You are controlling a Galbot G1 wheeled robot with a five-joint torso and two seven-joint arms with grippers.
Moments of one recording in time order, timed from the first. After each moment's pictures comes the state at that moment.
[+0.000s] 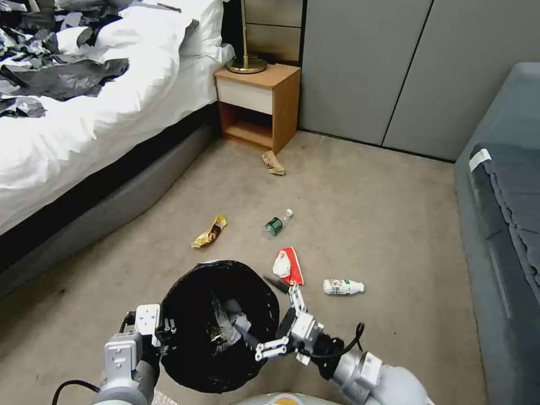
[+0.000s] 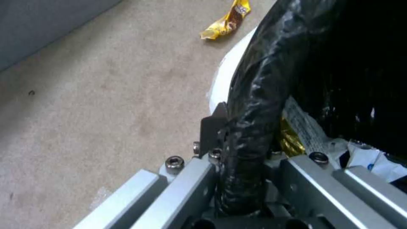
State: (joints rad) left arm 1.93 -1.39 -0.56 -2.48 -0.24 0.67 -0.29; right arm -1.55 1.12 0.13 2.15 0.17 0.30 -0.40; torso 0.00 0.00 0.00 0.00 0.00
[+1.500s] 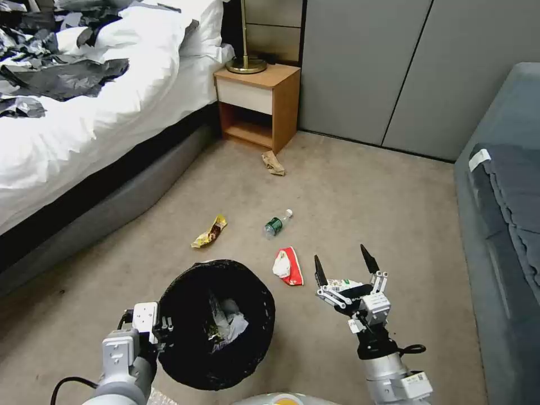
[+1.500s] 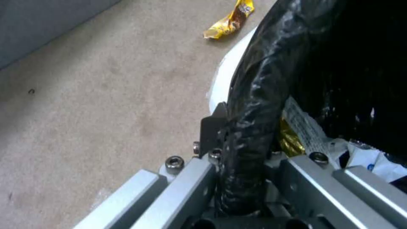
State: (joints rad) left arm 1.92 -1.37 -0.58 -2.46 -0.27 0.68 -0.29; right arm -1.75 1.34 0.32 2.10 0.03 0.49 0.04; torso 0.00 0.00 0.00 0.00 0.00
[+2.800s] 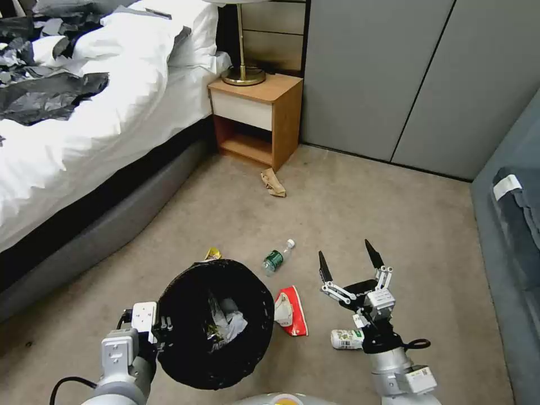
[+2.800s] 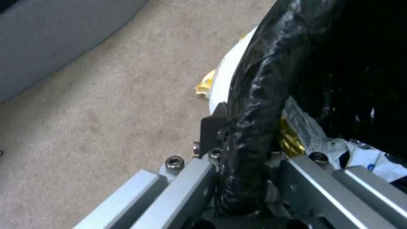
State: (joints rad) left arm 1.91 -1.37 -0.59 -2.46 -0.27 0.68 -0.30; right arm -1.73 1.35 0.36 2.08 0.03 0.53 0.00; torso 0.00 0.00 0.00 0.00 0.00
